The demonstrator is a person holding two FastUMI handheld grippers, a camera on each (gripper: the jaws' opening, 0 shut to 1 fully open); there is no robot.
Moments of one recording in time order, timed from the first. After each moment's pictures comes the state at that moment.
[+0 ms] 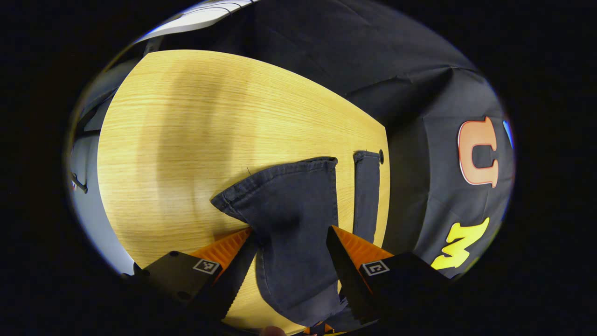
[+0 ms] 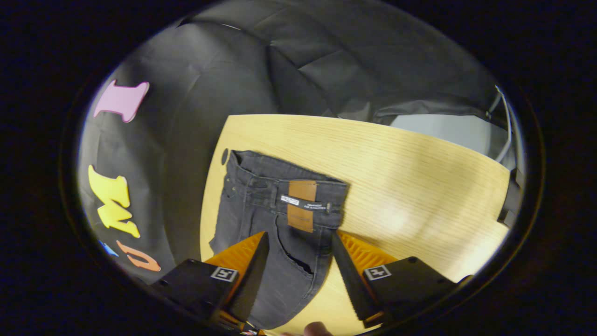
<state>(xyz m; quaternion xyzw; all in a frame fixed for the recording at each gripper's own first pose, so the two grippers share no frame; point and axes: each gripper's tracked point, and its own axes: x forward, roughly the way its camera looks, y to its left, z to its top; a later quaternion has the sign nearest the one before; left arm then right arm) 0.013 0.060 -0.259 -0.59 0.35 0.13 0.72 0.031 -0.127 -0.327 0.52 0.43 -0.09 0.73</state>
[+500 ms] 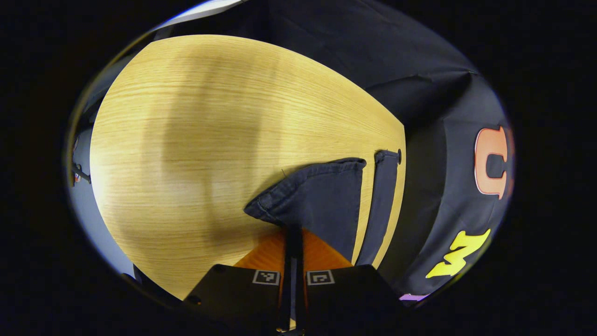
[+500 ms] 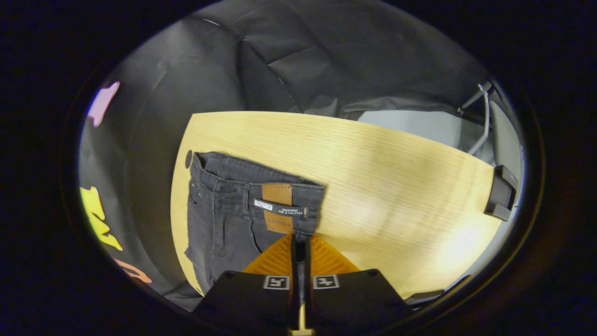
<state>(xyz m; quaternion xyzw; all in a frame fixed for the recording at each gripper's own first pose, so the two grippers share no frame) 0.008 0.065 -0.273 -0.60 0.39 0.15 0.68 0.029 -0.132 -0.340 0.50 0.47 -0.17 0.70</state>
